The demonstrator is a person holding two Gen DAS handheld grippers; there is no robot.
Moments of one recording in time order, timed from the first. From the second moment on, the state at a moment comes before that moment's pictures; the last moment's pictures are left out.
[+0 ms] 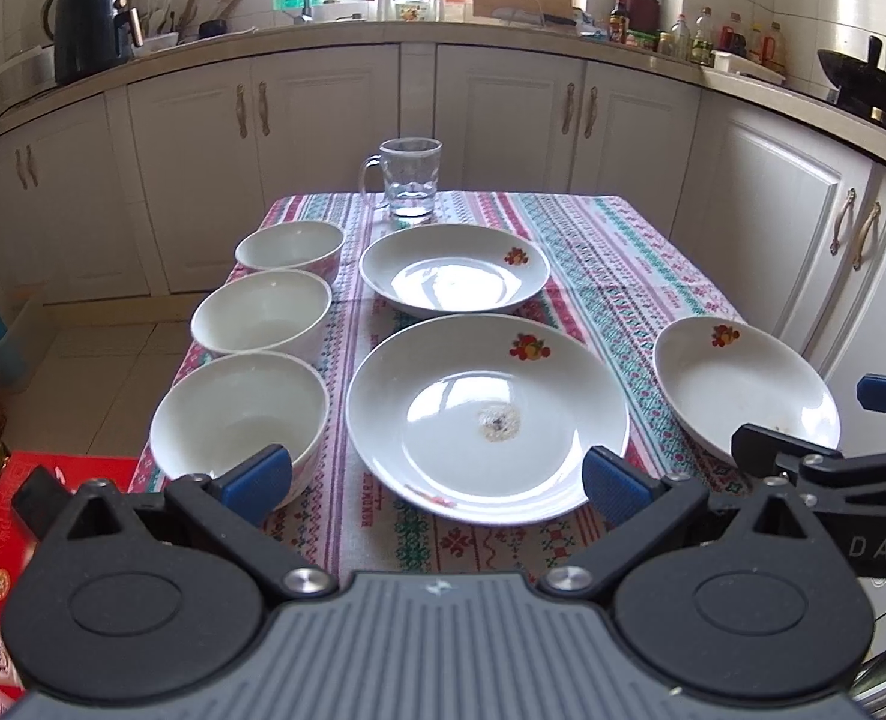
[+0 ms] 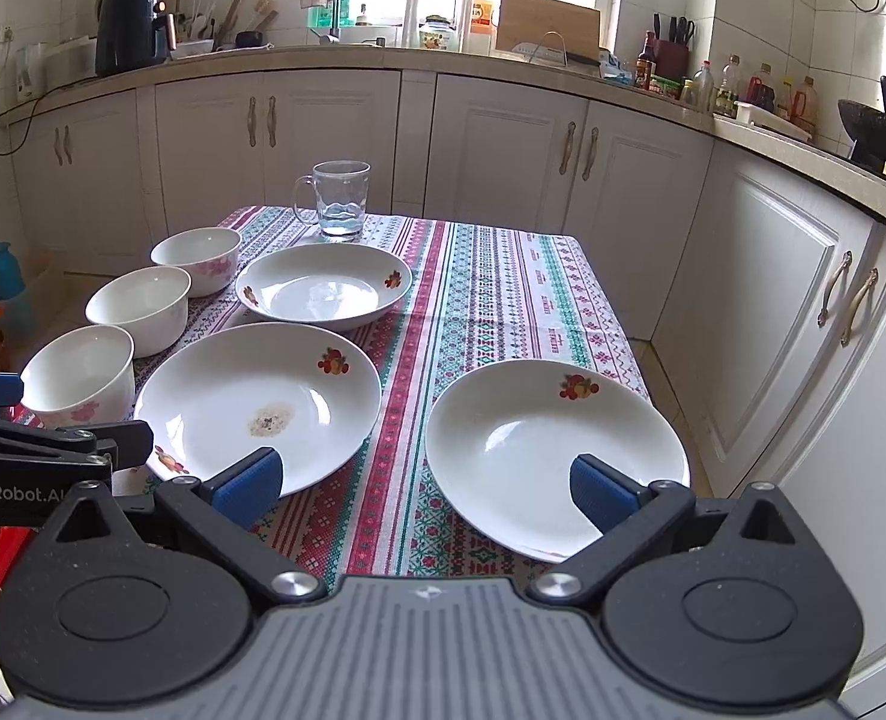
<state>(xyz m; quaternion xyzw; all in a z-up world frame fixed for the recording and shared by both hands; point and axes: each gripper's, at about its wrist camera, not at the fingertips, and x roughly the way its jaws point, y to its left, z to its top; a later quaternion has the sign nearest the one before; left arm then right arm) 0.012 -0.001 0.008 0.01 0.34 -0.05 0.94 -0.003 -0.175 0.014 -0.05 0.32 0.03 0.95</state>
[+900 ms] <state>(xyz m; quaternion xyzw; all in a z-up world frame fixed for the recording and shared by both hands) 0.094 -0.049 0.003 0.03 0.34 -0.23 0.91 0.016 -0.269 -0.025 -0.05 0.35 0.04 0.94</state>
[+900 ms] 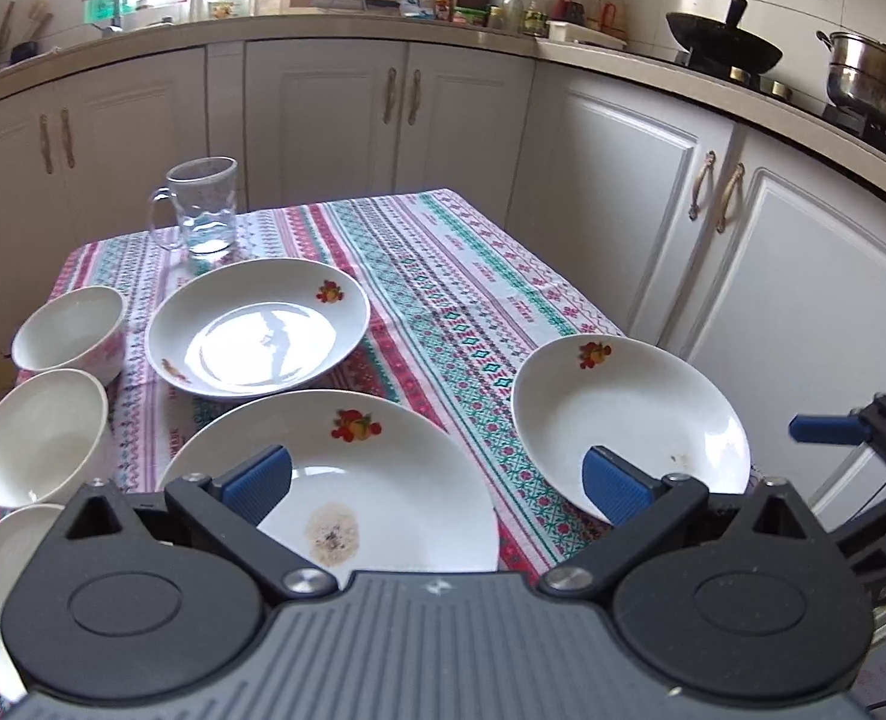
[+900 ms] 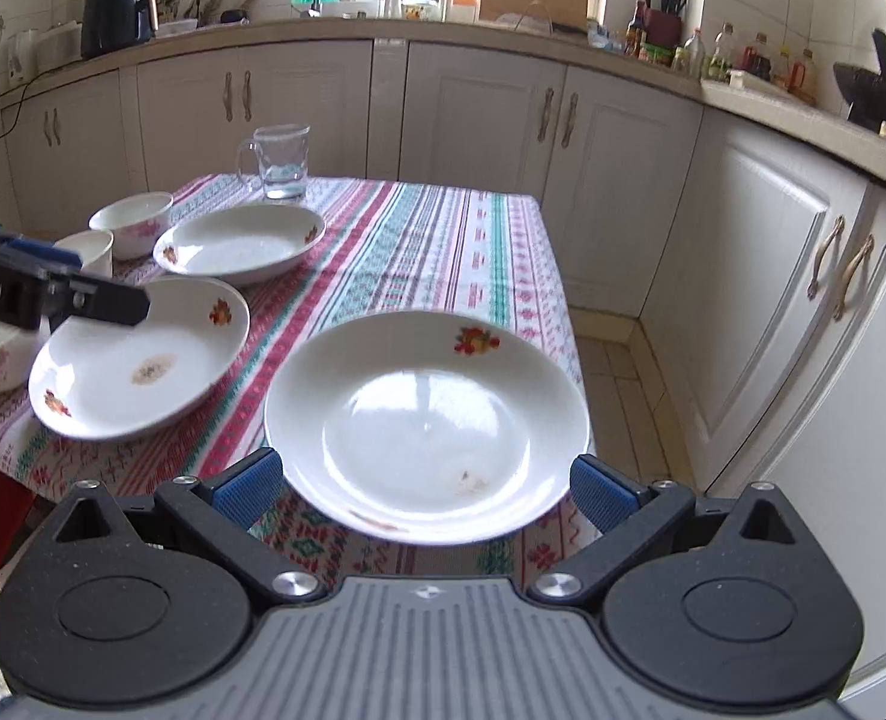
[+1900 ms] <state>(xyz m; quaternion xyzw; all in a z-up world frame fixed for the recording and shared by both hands) 0.187 -0.159 -0.023 0.15 0.41 -0.36 0.82 0.050 -0.297 -0.090 -0.05 0.38 0.10 0.92</state>
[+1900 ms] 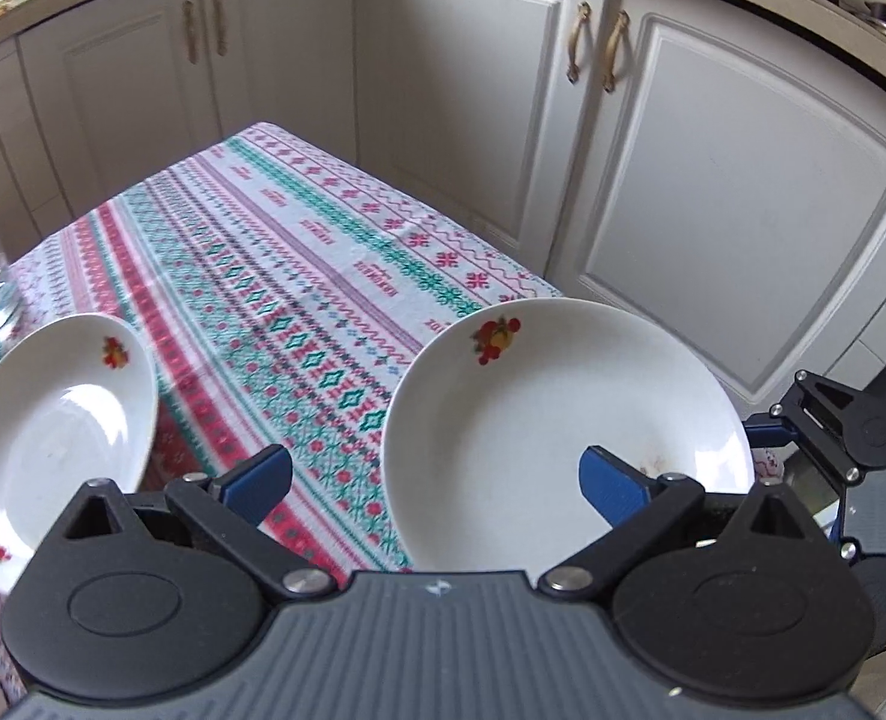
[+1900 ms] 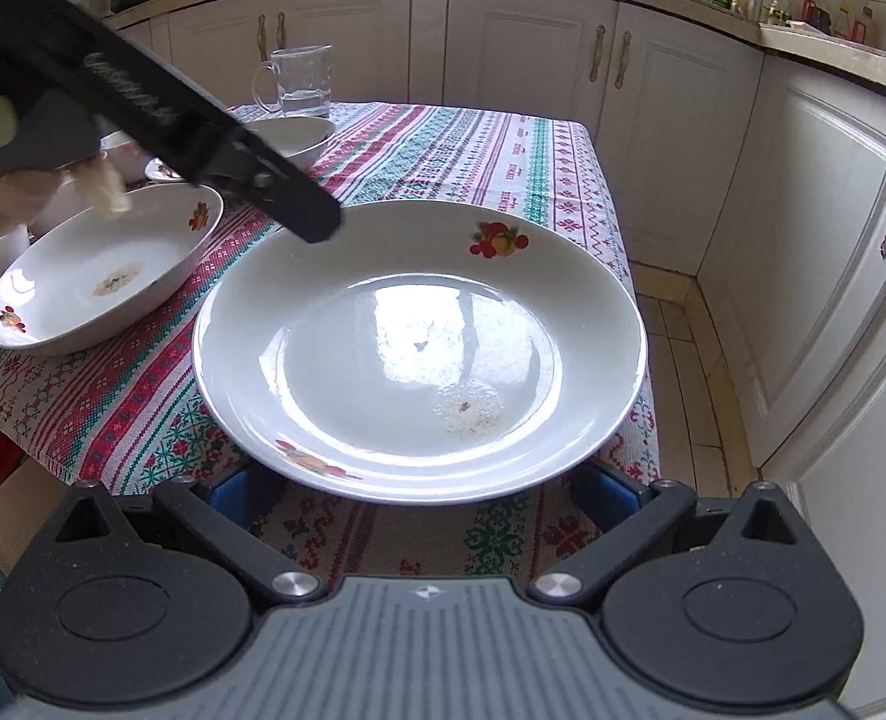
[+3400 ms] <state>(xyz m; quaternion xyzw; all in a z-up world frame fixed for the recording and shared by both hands) 0.244 -0.215 -0.061 0.20 0.51 -0.45 0.71 0.041 -0.315 -0.098 -0.08 0.32 0.16 0.93</state>
